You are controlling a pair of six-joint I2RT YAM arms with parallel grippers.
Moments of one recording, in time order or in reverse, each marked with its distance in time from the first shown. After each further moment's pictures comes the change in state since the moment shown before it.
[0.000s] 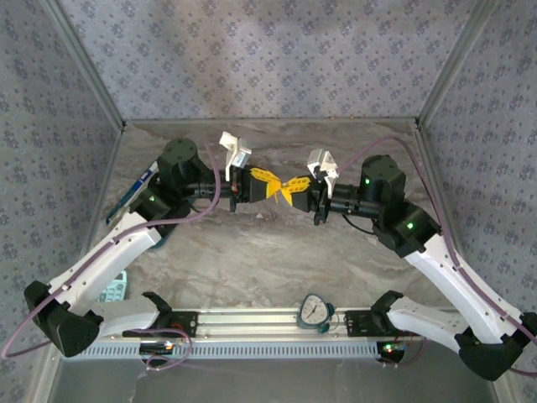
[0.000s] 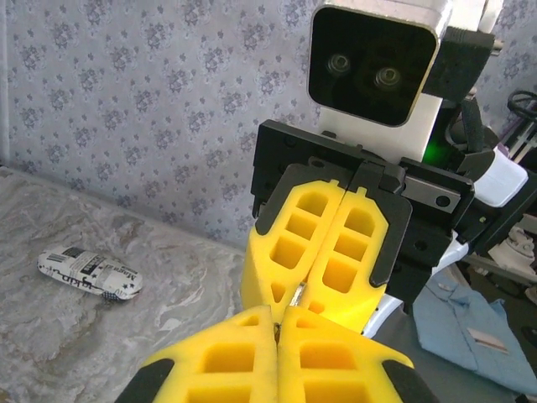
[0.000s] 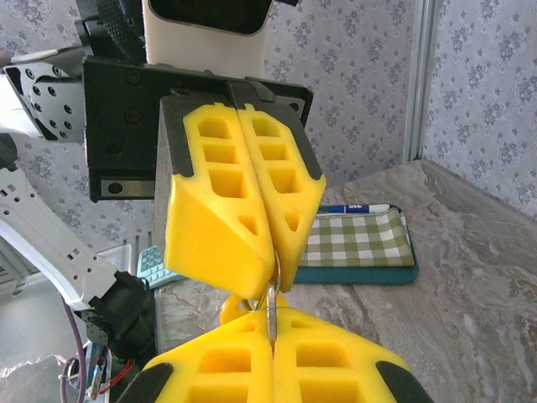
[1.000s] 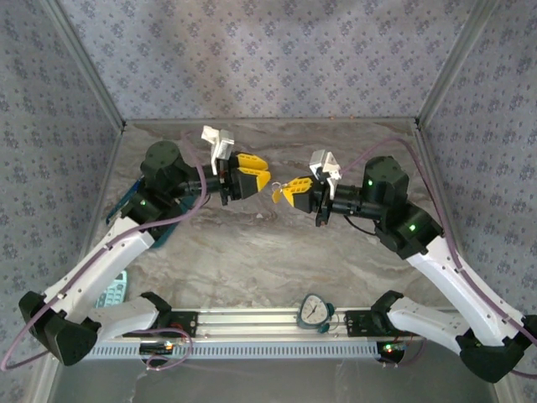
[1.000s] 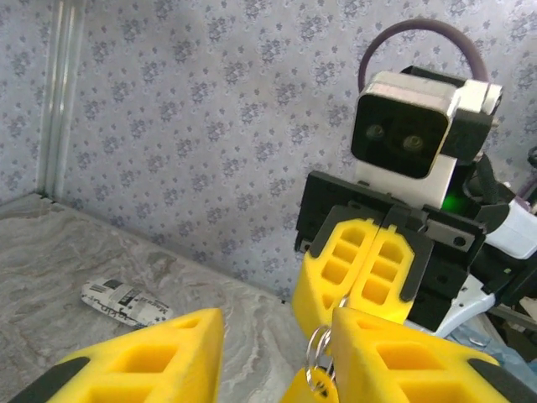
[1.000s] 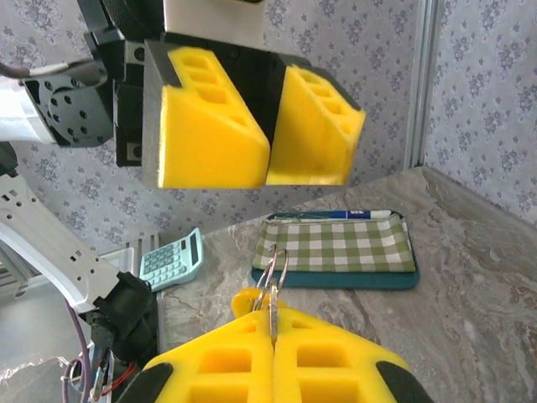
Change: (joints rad) left arm 0.047 -0.034 -0.015 0.085 -0.037 -0.058; right arm -0.002 -0.010 -0.007 0.001 -0.012 0.001
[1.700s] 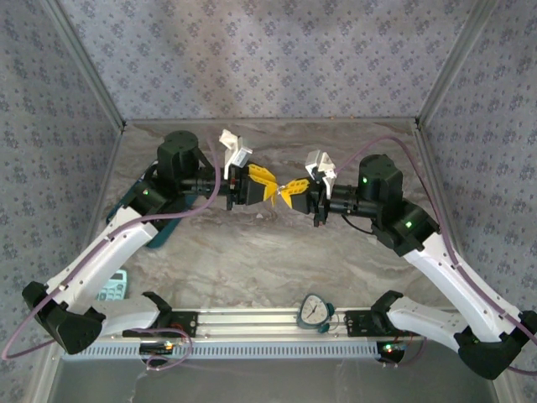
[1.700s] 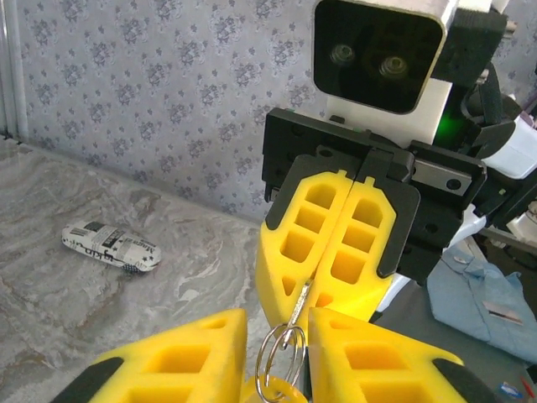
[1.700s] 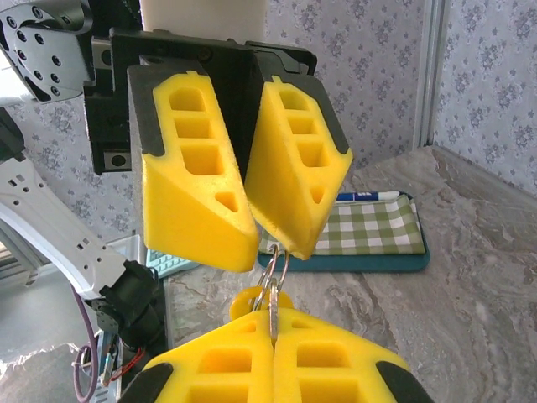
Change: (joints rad) left arm -0.035 0.063 0.129 -0.329 0.045 0.210; right arm 0.000 0.021 0.010 -0.030 -0.011 0.000
